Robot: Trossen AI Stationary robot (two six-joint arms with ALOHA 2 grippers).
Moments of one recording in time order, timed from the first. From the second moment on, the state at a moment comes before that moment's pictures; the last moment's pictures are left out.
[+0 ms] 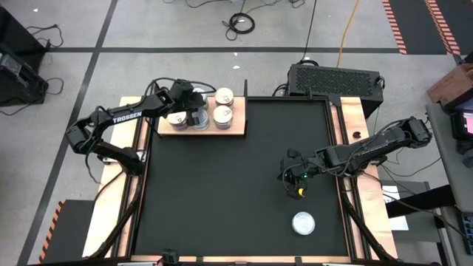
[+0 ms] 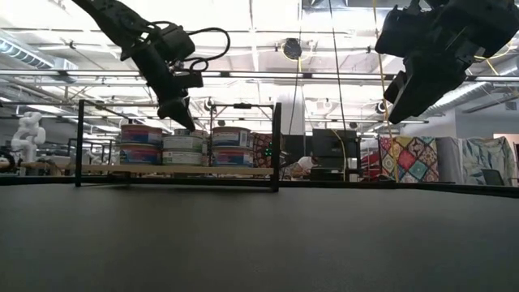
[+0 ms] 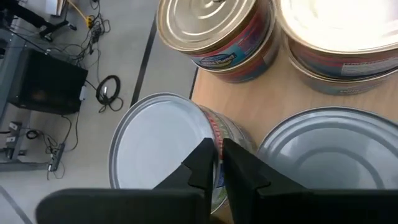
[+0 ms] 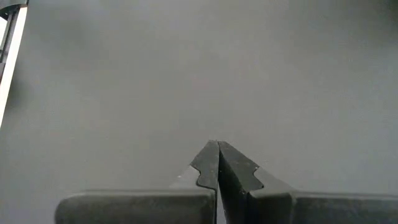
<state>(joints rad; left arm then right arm) 0.69 1.37 0.91 -0.32 -0.12 0.67 0.24 1.17 0.65 -0.32 0.08 0.41</state>
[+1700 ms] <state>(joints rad) -0.02 1.43 0.71 0.47 0.24 0.48 0.93 1.34 0.66 -0.25 -0.22 2.03</state>
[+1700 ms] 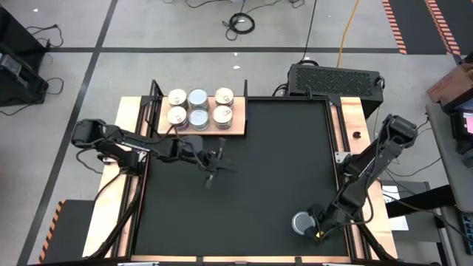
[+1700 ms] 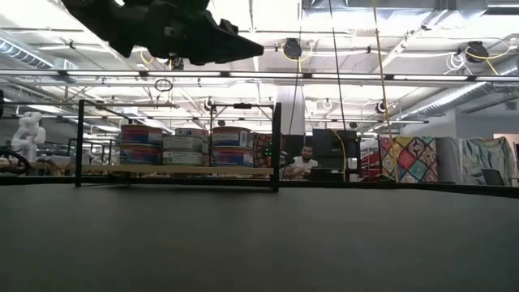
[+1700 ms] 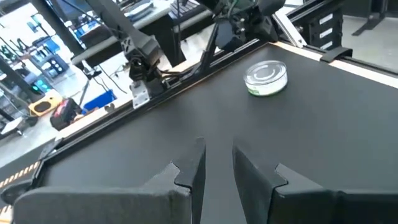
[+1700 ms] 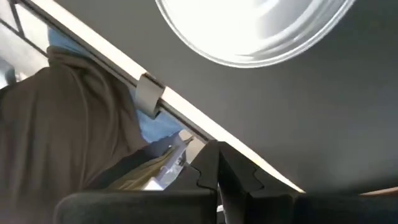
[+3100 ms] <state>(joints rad) -0.14 1.79 0.80 0.58 0.18 0.64 0.26 1.48 0.66 -0.06 0.18 0.62</state>
